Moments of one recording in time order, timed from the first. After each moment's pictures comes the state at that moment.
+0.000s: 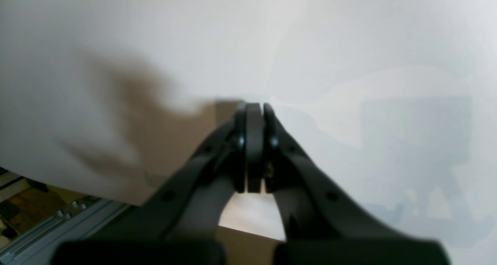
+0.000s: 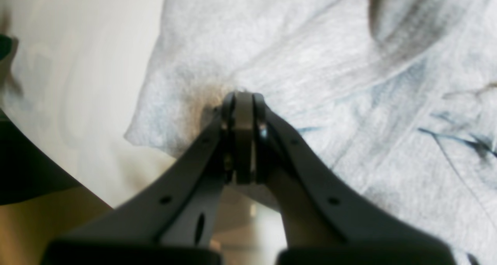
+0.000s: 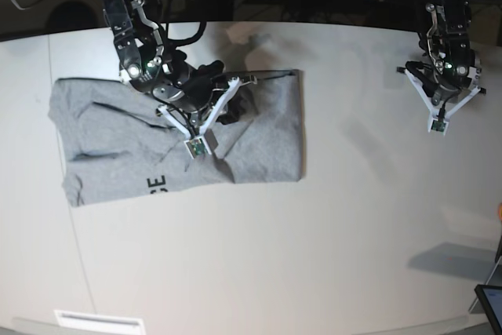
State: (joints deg) left arm 15.1 -26.8 -18.1 98.7 -4.4 -15.5 64.3; right arm -8.1 2.6 -19.7 104.5 21.7 1.7 -54.2
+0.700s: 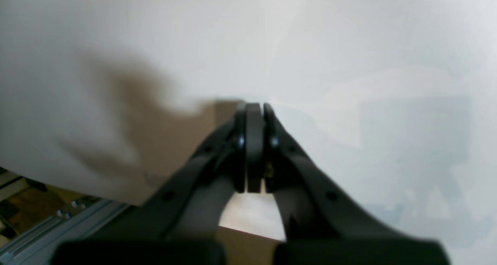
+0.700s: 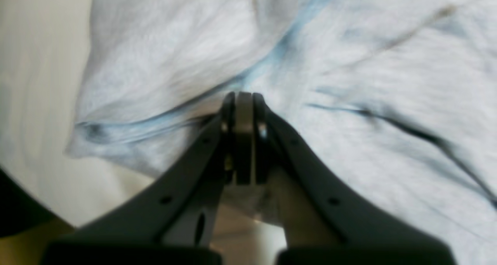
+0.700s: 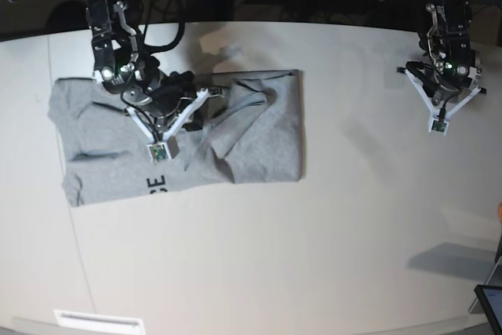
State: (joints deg) left arm 15.1 -26.8 -18.1 98.7 -4.6 -15.5 64.3; right arm -9.3 4.0 -10.8 104.5 21.7 1.9 -54.4
